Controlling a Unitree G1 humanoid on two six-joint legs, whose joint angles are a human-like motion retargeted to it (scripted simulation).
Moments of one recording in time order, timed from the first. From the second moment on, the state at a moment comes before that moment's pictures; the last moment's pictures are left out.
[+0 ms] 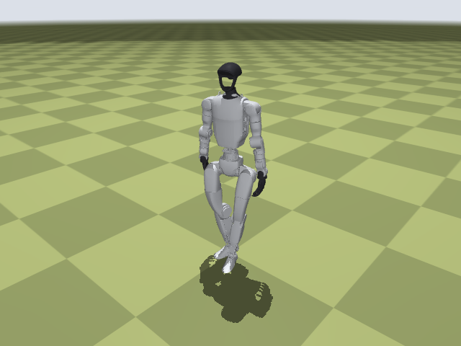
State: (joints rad) left arm -0.04 0.18 0.30 1.57 0.30 0.16 -0.27; right arm 0.07 -0.19 0.01 1.59 -0.43 0.21 0.23; waist -0.13 0.03 -0.08; left_leg -0.13 -0.13 0.09 0.00 0.09 0.15; right_leg 0.06 0.04 -0.53 0.03 -0.20 -0.04
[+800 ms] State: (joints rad) left arm 0.08 0.22 0.50 1.59 0.22 0.18 -0.28; right arm -0.02 -0.11 0.03 1.36 -0.46 0.09 0.24; waist 0.63 -0.21 0.18; left_leg -0.13 -0.37 -0.12 0.01 0.20 0.05; right_leg 0.28 -0.09 -1.09 0.09 -0.35 0.16
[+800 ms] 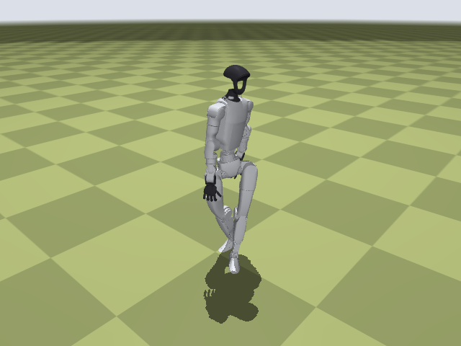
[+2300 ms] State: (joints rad) left arm 0.10 0.12 0.29 1.55 0.25 0.17 -0.26; right arm 0.02 -0.11 0.04 1.50 -0.64 0.25 0.21; waist -0.46 0.08 -0.06; left_leg -0.02 0.00 0.31 -0.03 -0.01 0.11; right_leg -0.10 0.06 -0.28 0.12 -0.09 -0.03
